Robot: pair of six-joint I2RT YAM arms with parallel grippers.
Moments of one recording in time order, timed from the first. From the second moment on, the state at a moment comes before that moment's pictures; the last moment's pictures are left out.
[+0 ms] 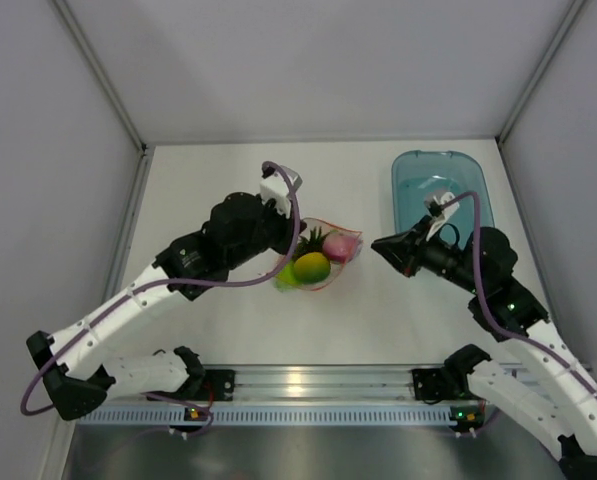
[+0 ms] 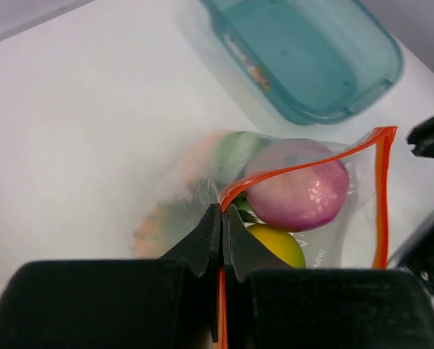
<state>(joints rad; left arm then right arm) -0.89 1.12 1.23 -0.43 -0.06 -0.17 0.53 0.62 0.78 -0.24 -0.39 0.26</state>
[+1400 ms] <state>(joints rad) -0.88 1.19 0.94 -0.20 -0.42 -0.84 0.78 1.32 0.69 0.27 -0.06 0.74</state>
